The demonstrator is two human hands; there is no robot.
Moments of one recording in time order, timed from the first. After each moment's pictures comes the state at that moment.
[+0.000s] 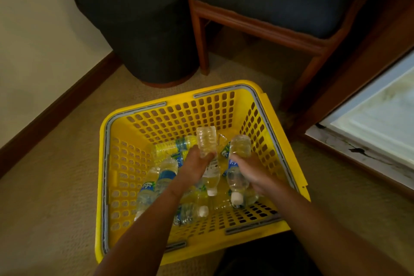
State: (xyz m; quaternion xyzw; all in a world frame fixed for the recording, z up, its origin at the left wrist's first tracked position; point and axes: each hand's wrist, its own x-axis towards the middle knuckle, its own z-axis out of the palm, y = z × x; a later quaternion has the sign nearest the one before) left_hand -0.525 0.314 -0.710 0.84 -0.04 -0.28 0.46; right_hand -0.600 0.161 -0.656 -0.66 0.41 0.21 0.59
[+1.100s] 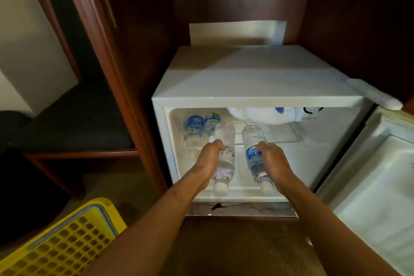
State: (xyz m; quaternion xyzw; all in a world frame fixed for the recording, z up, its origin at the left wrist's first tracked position) left_hand -0.652 -0.107 -0.459 0.66 -0.16 -0.49 0.55; right_hand -0.788 -0.204 -0.469 -0.54 0.54 -0.26 0.60
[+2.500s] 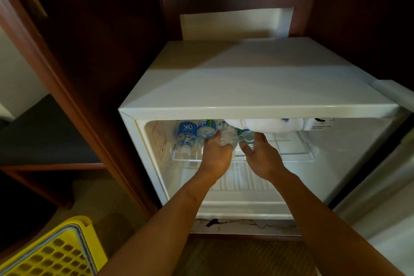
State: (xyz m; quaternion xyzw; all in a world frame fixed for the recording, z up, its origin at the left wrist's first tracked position) left_hand -0.639 -0.202 -0.494 0.76 -0.32 -0.27 0.49; right_hand -0.743 -0.293 -0.519 -0.83 0.44 -0.18 0.29
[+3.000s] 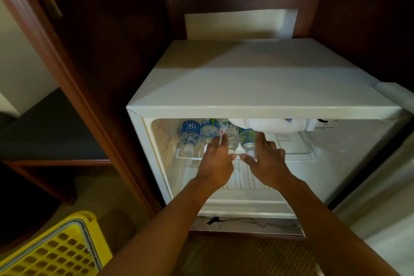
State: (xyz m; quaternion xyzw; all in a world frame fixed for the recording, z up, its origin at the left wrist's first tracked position) left_hand -0.635 -0.184 -0.513 0.83 -0.48 -0.15 0.25; right_hand -0.756 -0.286 -0.525 -0.89 0.41 -0.09 0.15
